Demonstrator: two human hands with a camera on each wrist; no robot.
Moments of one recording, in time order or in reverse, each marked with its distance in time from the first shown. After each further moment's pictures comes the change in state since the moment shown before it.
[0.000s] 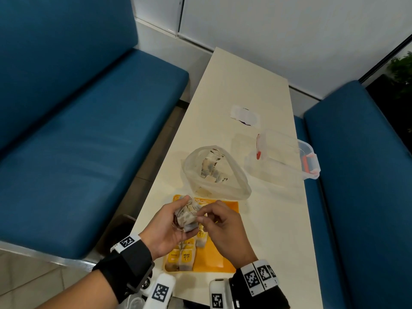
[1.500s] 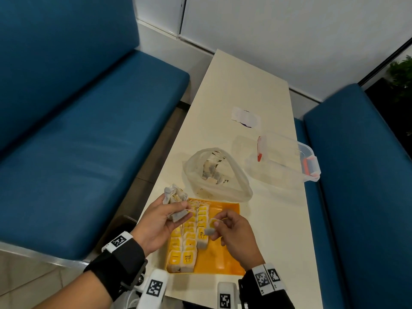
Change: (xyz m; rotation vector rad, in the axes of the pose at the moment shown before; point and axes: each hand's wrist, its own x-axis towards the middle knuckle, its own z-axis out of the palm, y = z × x) left_hand -0.003 0.015 -0.013 -0.092 0.048 0.247; right_hand -0.004 0.026 -0.014 0.099 0.037 0.423
